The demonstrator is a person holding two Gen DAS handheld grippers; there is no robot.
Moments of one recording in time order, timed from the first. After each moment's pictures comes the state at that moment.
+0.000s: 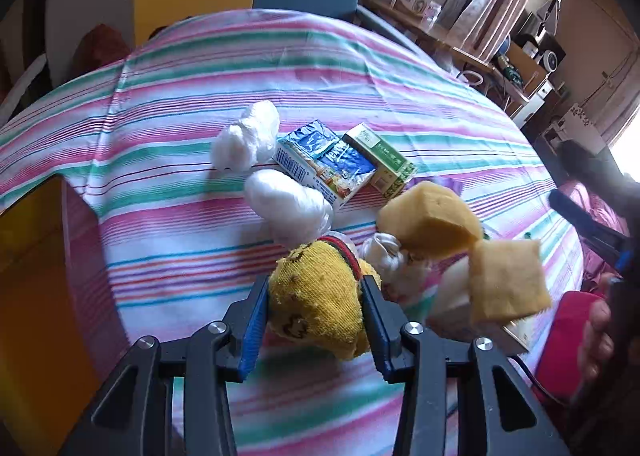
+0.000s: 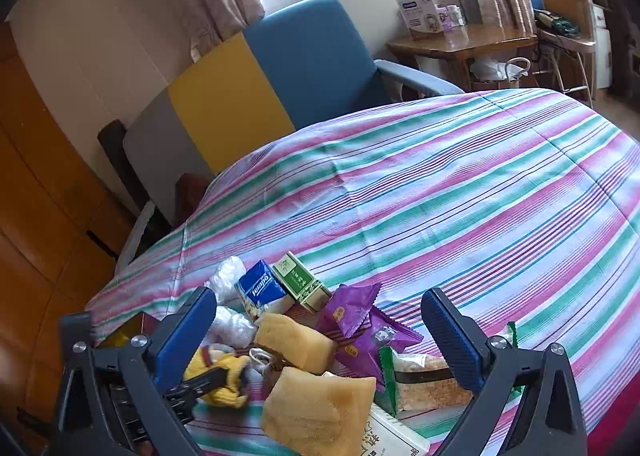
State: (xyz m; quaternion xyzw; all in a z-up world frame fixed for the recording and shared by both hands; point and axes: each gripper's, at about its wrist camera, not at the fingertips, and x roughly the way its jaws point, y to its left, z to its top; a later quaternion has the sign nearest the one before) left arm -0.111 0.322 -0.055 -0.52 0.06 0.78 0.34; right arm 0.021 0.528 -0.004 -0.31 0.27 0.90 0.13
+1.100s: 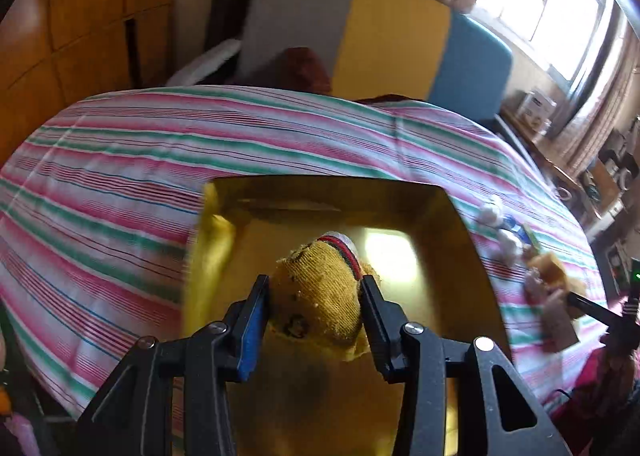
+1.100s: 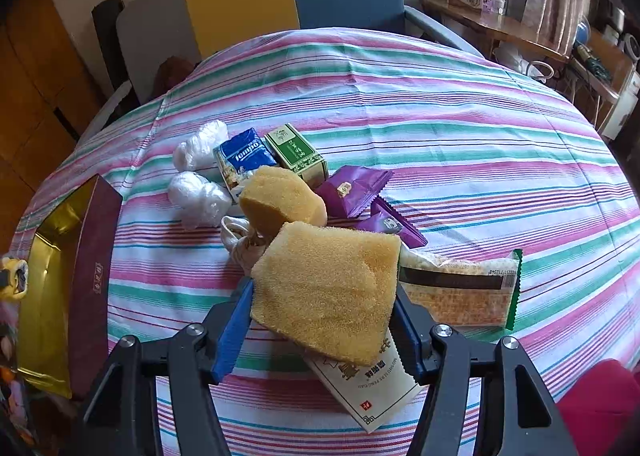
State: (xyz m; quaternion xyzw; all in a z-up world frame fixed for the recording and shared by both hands) left arm -0.124 0.022 -0.012 -0.46 -0.04 0.88 0.13; right arm 0.020 0.475 -0.044 -0.47 0.15 0.86 0.13
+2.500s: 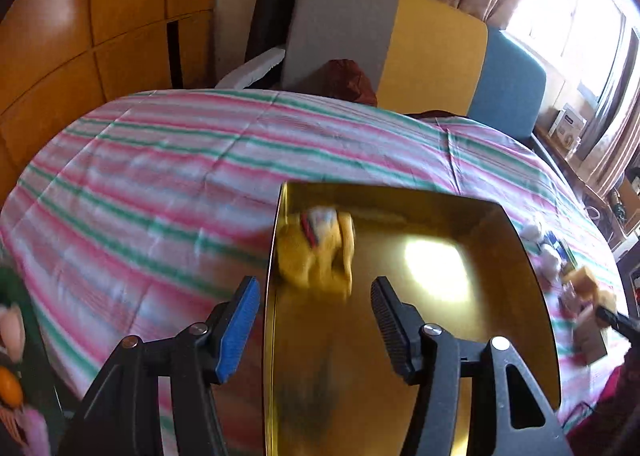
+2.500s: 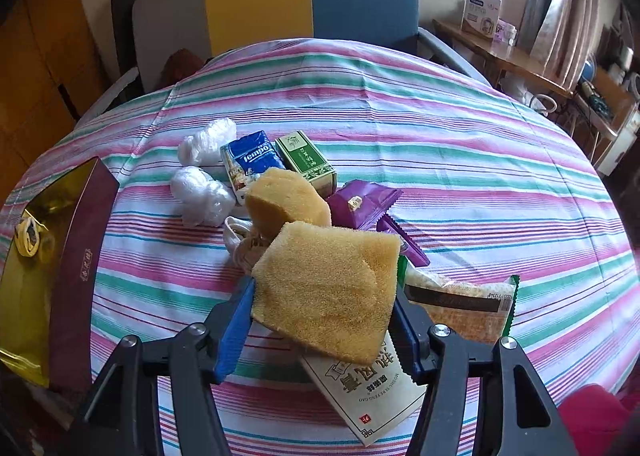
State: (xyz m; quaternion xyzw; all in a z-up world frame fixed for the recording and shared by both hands) left arm -0.113 -0.021 -0.023 -0.44 -0.04 0.90 0.08; right arm 0.013 0.456 -0.045 -0.46 0.08 0.87 0.13
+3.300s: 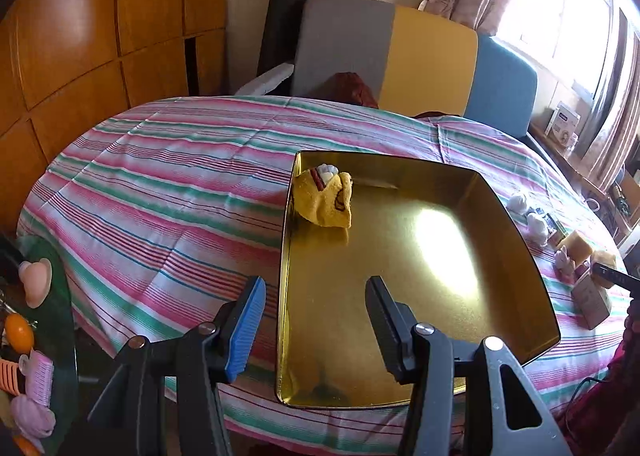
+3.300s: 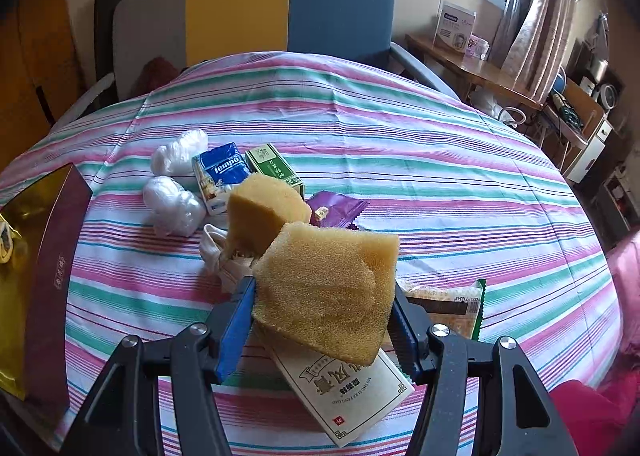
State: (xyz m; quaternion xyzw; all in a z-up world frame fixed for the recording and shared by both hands) left arm -0.032 -0.028 -0.020 -0.41 -0.03 0.91 0.06; right arm 0.018 0.457 -0.042 -0.45 0.05 0.87 0.19
